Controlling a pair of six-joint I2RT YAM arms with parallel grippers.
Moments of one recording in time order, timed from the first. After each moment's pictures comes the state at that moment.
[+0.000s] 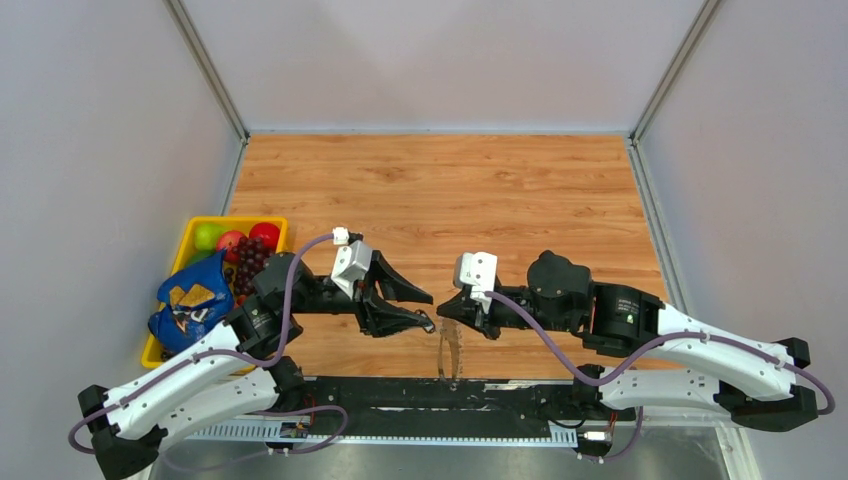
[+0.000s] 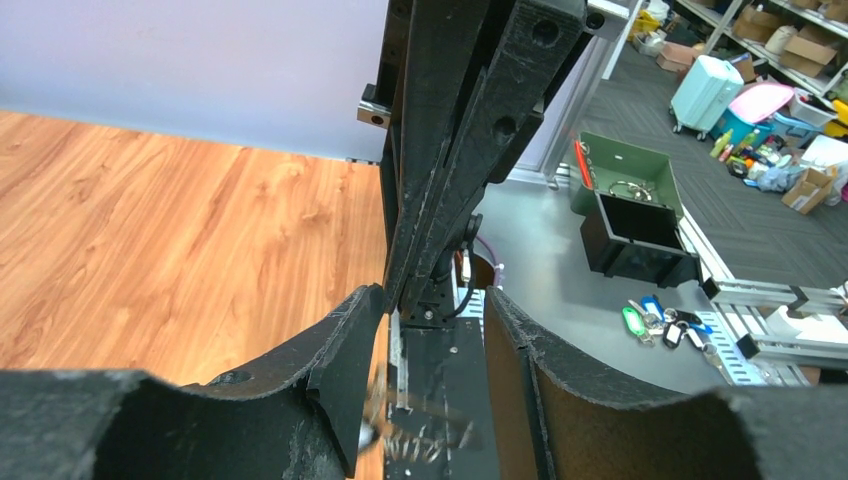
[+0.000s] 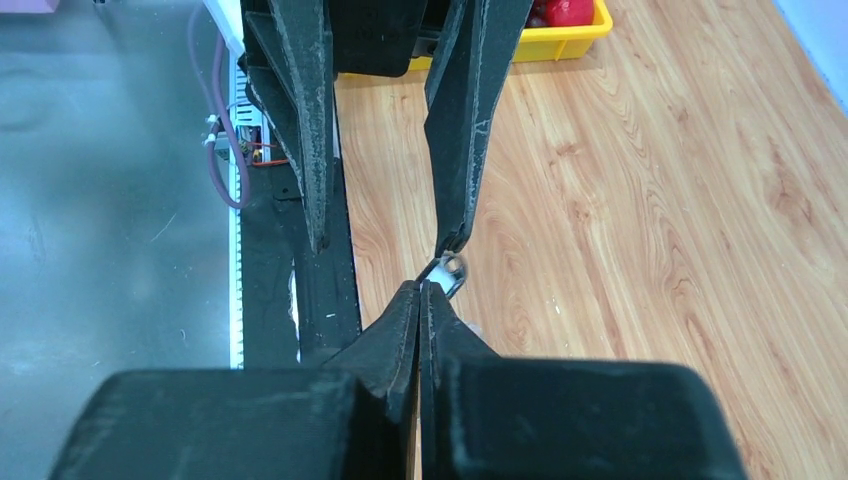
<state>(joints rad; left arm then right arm) -0.93 0.70 0.72 0.13 0.67 -0.29 1.29 0.90 1.12 -0.52 -0.08 -0.11</state>
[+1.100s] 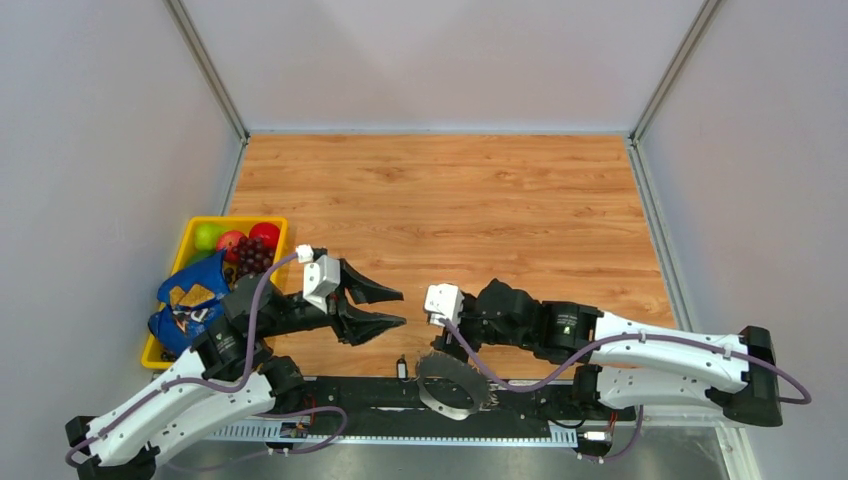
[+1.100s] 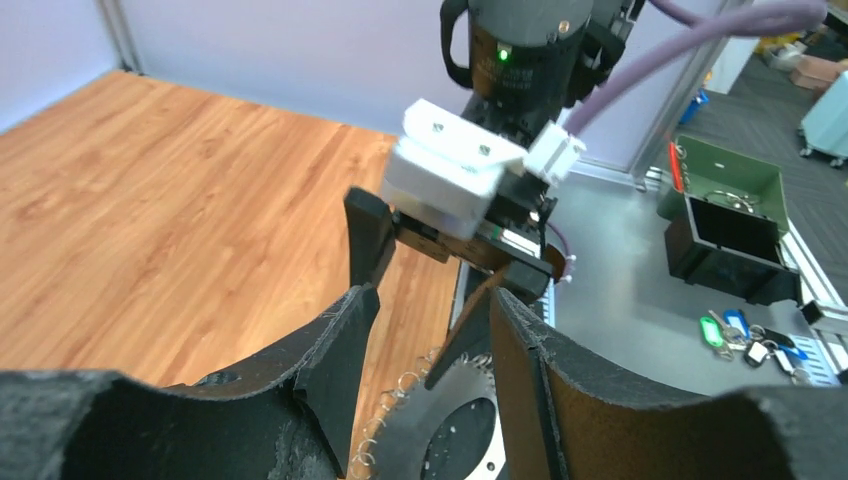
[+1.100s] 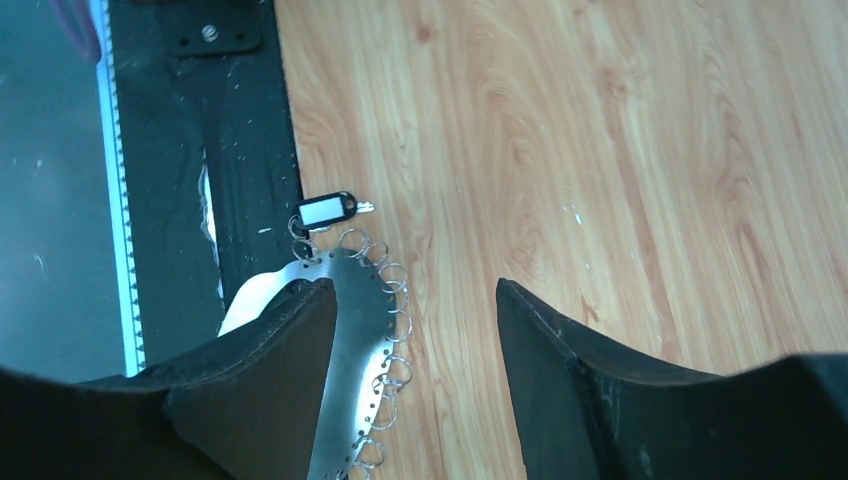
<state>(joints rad) -0.93 0.50 0.69 -0.10 0.48 -0.20 1.29 0.97 0.82 -0.36 0.03 -0.14</state>
